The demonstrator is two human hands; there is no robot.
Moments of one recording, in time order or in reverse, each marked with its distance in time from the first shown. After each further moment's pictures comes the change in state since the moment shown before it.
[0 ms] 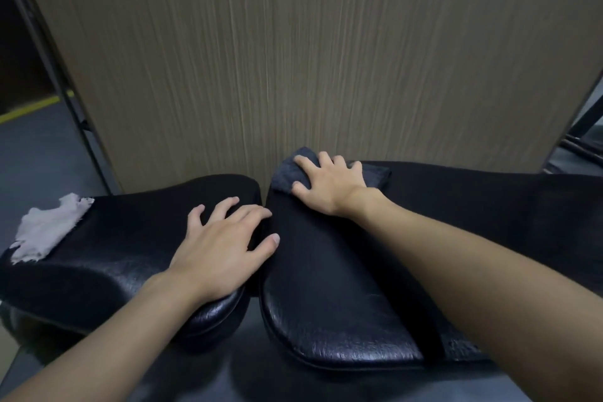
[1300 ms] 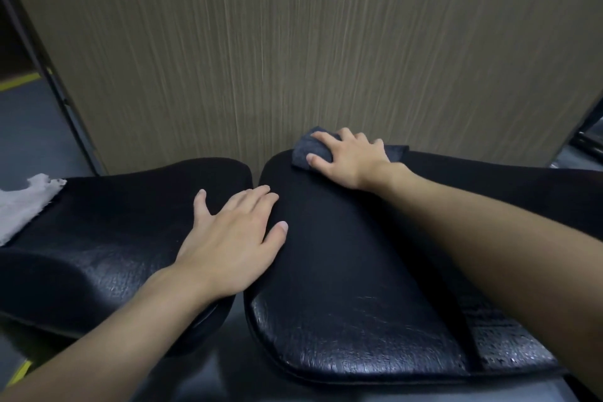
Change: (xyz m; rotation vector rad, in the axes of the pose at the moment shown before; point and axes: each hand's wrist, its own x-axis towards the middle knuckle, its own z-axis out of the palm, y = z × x) left_hand 0.011 0.029 0.009 0.035 -0.019 -0.022; right_hand 0.027 0.052 0.002 0.003 0.000 0.027
